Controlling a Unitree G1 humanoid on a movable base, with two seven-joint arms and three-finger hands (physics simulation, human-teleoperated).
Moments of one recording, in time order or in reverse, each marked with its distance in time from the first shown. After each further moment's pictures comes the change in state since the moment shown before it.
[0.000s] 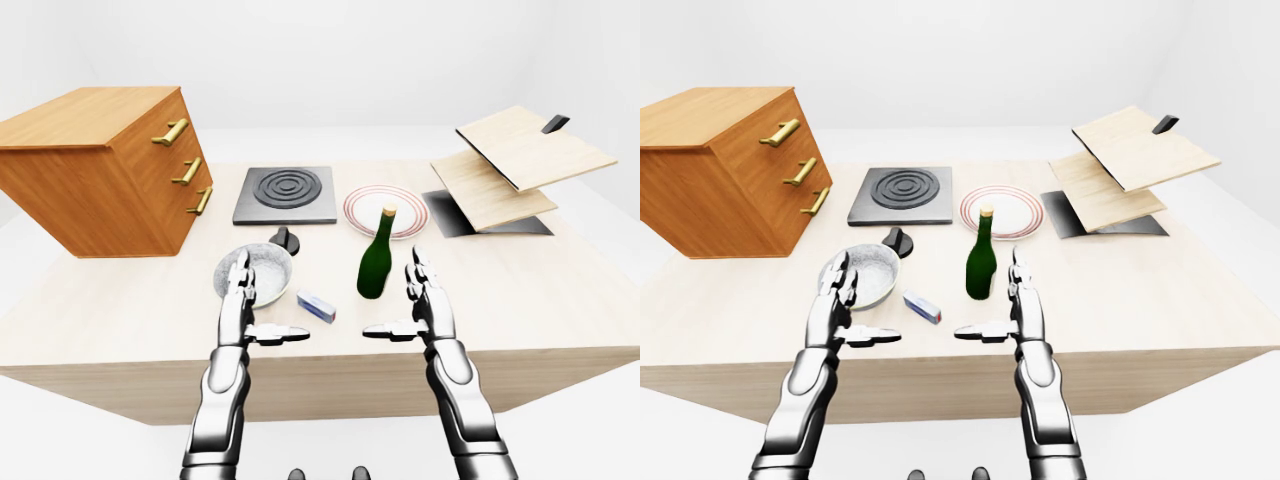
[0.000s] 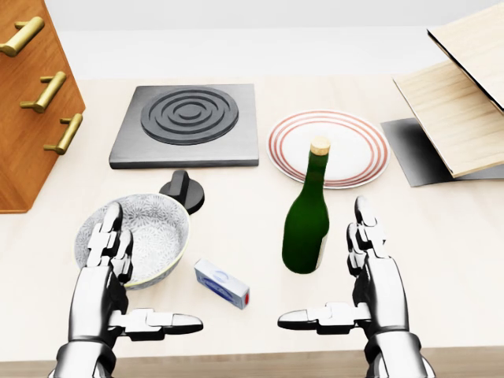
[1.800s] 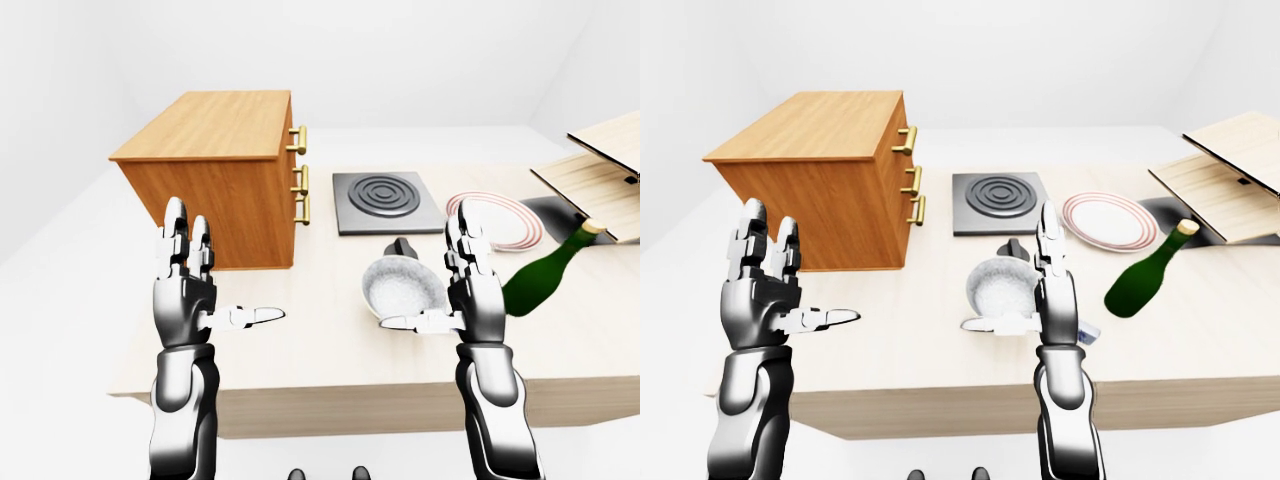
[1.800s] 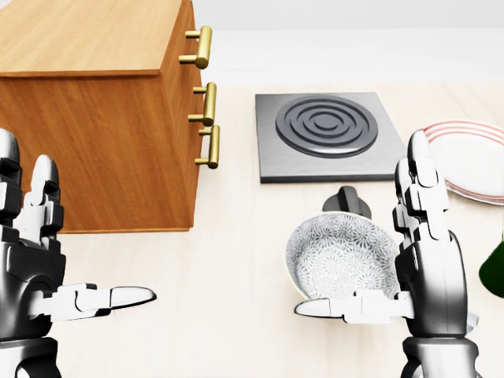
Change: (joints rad) left arm 0.052 0.006 0.090 -0.416 -0.158 -0.082 -0.010; right arm 0.097 -0.003 -0.018 -0.422 -0.151 -0.090 -0.008
